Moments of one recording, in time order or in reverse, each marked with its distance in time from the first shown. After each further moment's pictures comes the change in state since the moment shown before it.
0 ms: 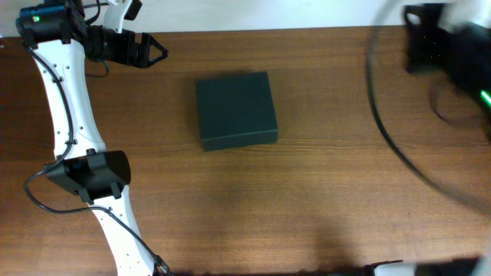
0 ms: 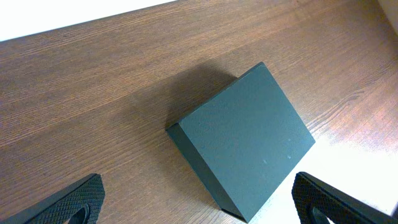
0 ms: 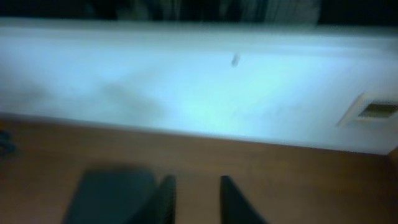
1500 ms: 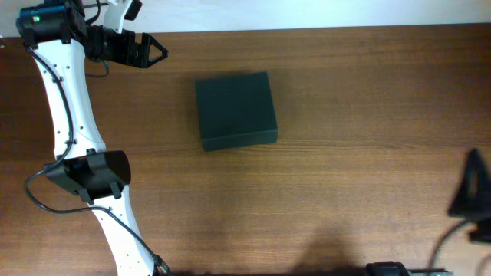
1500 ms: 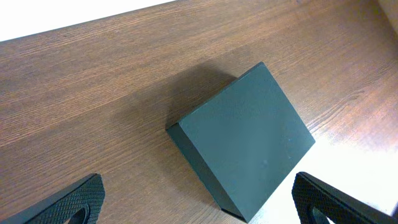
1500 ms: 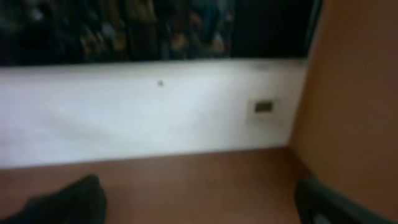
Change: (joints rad) left arm 0.000 0.000 0.000 0.000 0.000 0.000; right arm -0.118 -0.800 -0.794 0.212 0.155 -0.013
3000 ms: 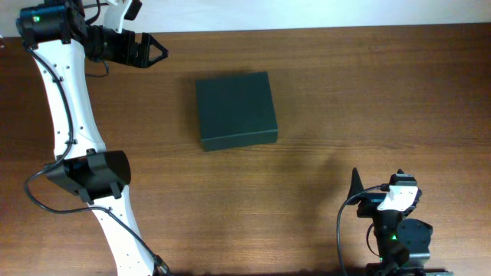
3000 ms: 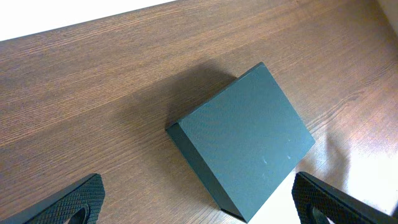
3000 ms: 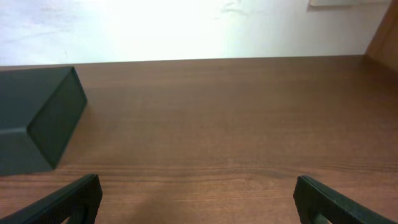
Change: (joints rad) left arm 0.000 0.000 0.000 0.000 0.000 -0.003; right arm -0.008 -0.681 -1.590 0.785 -0.089 0.030
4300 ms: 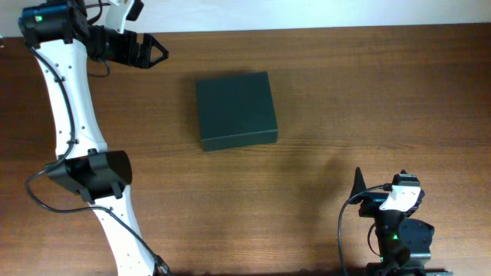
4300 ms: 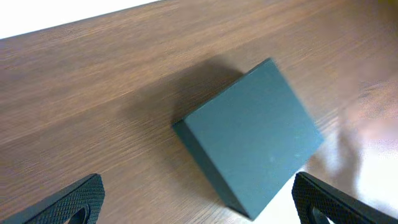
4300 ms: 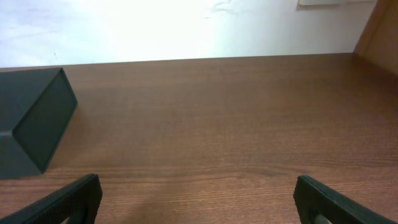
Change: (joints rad) left arm -0.021 -0.006 -0.005 0.000 -0.079 0.000; right arm -0.025 0.000 0.000 0.001 0.003 0.000
